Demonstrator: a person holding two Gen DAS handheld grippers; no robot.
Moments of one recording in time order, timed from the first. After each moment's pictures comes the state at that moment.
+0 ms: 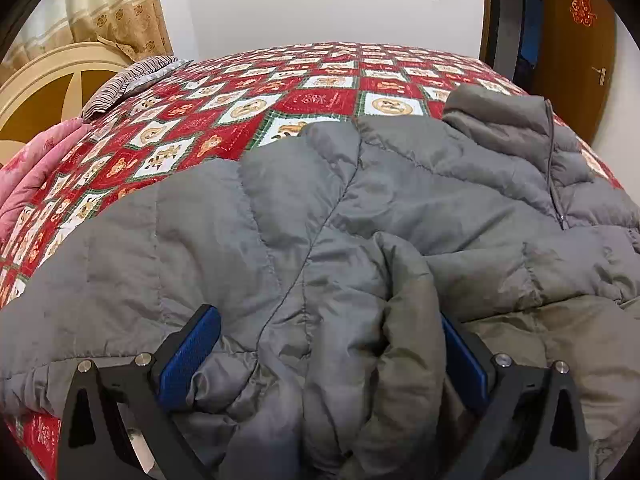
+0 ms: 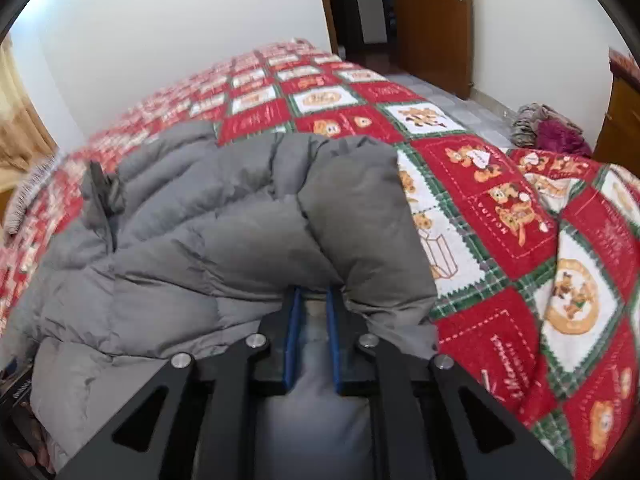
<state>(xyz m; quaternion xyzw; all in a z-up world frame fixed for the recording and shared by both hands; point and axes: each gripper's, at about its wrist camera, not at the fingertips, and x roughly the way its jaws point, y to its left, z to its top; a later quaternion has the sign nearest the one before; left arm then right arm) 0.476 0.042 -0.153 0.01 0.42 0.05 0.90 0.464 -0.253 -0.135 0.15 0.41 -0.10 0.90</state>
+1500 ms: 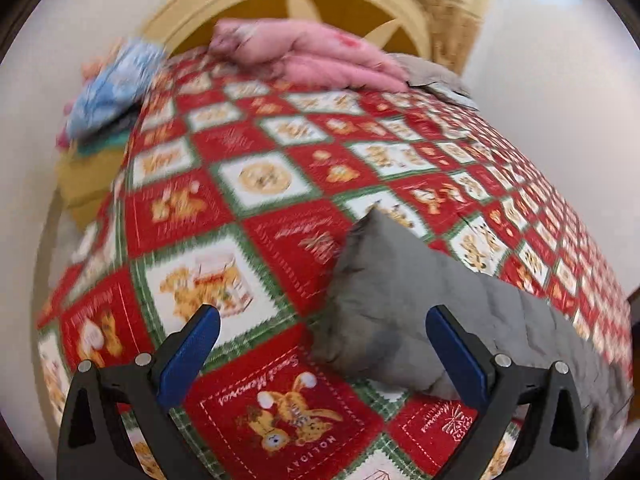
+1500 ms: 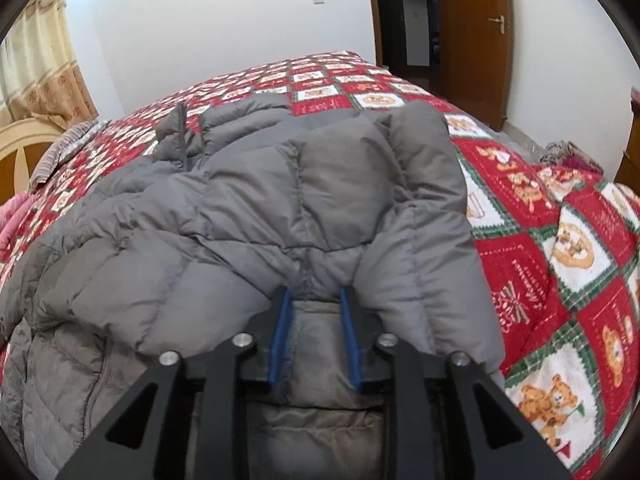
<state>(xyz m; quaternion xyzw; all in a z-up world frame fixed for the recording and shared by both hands) 0.249 0.386 -0.107 -0.32 0.31 0.38 0.81 0.397 -0.194 -0.127 0.08 0.39 -0.05 0.92</state>
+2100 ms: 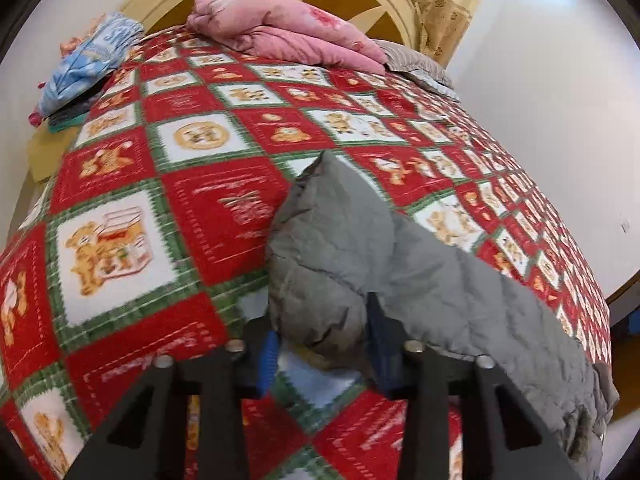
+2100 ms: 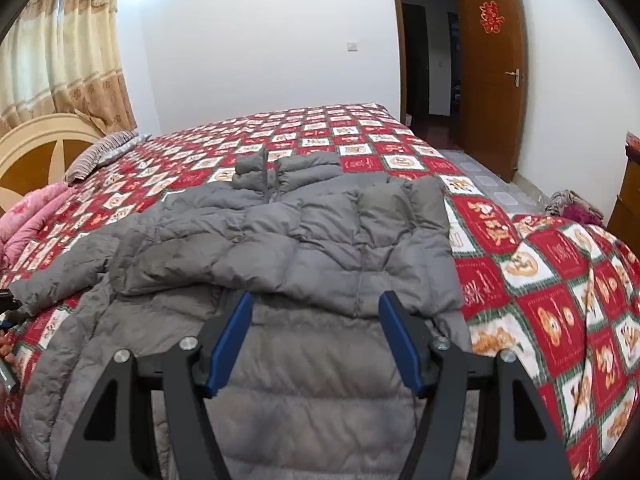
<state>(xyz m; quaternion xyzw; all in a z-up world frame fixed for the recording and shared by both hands) 0.295 0.362 -0.128 -0.33 0.31 0.33 0.83 0.306 -0.147 -0.065 0.04 0.31 -0.01 0.95</state>
